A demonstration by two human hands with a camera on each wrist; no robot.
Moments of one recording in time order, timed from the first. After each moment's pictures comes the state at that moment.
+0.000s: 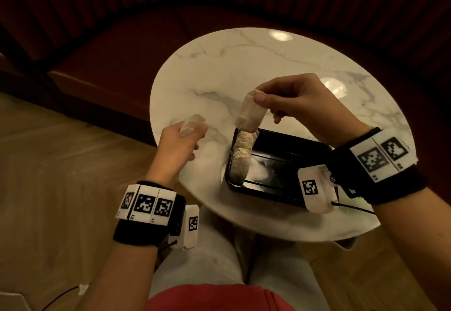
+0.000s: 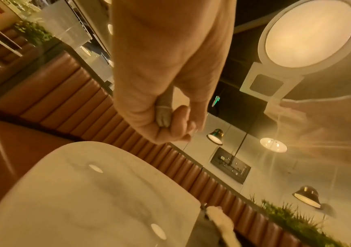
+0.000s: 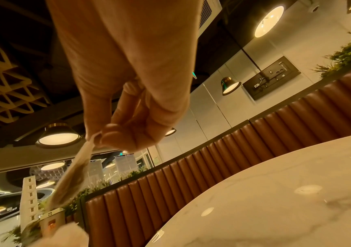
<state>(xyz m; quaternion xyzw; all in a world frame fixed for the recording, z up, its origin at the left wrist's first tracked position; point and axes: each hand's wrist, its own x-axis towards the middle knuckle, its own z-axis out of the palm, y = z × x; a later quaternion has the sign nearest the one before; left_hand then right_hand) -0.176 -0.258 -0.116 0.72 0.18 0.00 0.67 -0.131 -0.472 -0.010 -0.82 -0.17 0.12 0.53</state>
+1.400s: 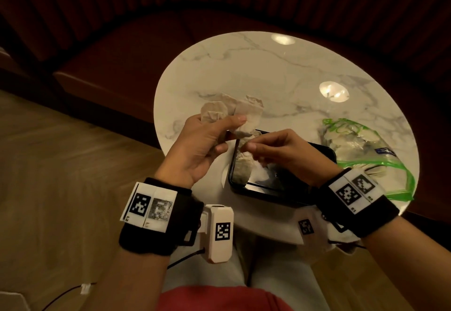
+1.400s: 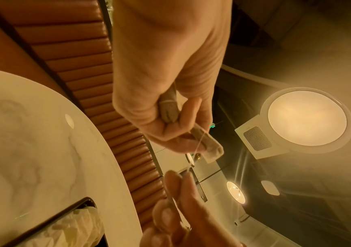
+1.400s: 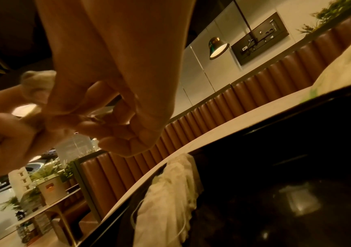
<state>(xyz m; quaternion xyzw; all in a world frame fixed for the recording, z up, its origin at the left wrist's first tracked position) -0.188 -0.290 -0.054 0.52 0.13 -0.10 0.84 -0.160 -0.475 -0.074 -0.75 -0.15 0.27 0.59</state>
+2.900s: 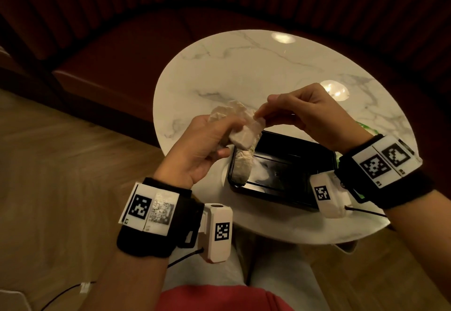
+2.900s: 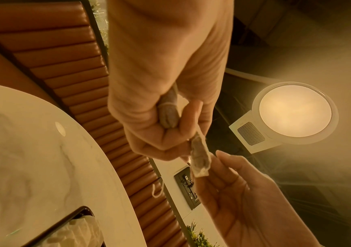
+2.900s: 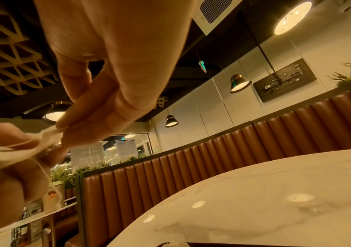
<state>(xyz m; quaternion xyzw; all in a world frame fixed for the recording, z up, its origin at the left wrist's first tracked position) -0.187 -0.292 -0.054 0.56 0.13 -0.14 0.80 -0.139 -0.478 -0.015 -0.76 -0.18 0.19 0.60</state>
